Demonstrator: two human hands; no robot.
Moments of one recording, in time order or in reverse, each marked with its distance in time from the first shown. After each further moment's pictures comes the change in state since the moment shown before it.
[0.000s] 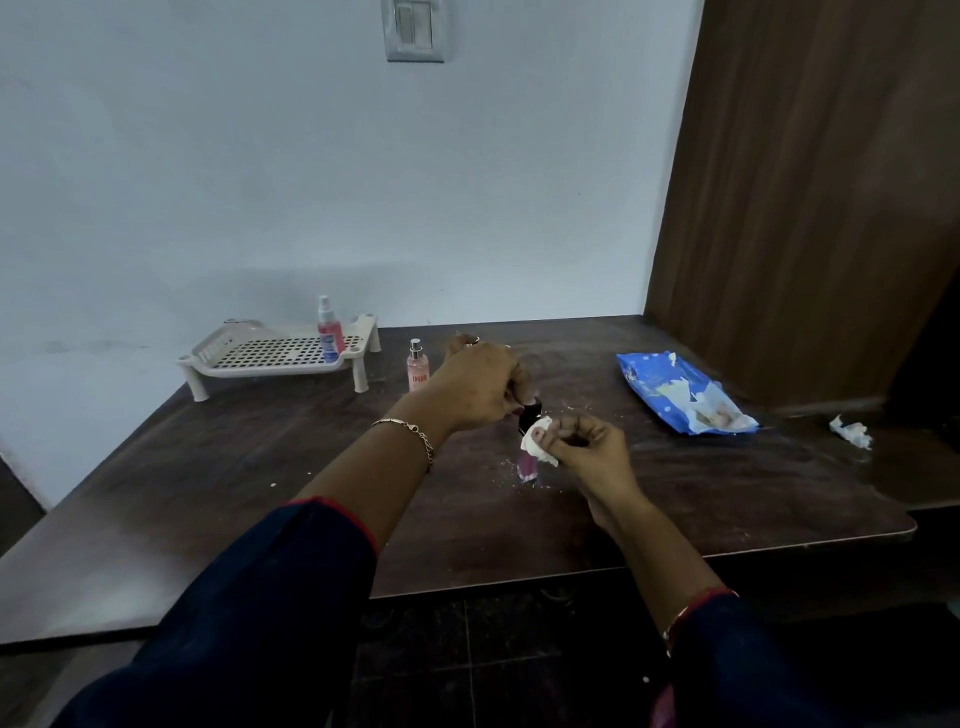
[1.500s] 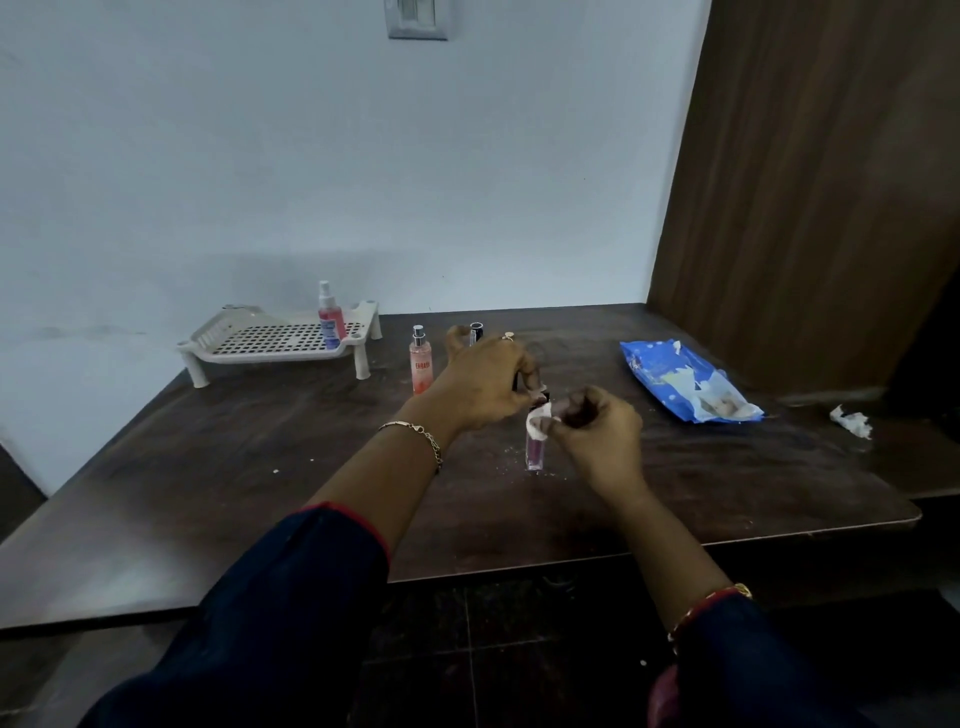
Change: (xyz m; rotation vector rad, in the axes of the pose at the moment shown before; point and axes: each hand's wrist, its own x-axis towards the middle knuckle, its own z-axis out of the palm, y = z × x) left_hand -0.004 0.000 0.013 -0.001 0.049 -0.055; right_hand 0.005 -0.006 0.001 -0.536 0.156 -0.185
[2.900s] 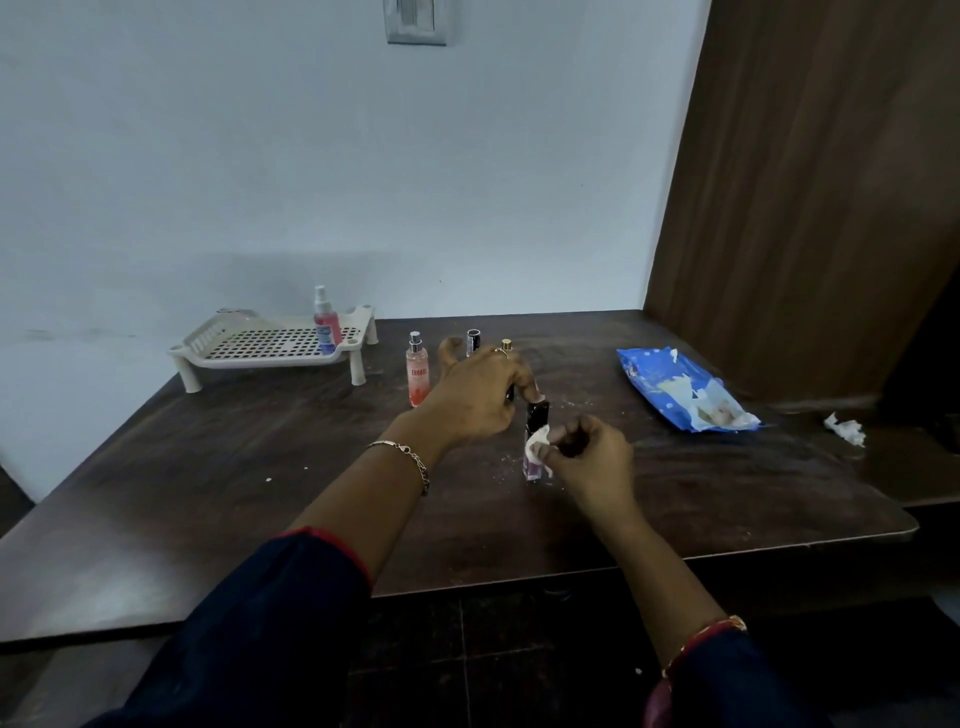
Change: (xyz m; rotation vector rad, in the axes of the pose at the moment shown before) left_hand -0.006 -0.007 0.004 -0.067 -0.028 0.014; right_hand -0.014 0.005 0.003 -0.035 -0.021 0.078
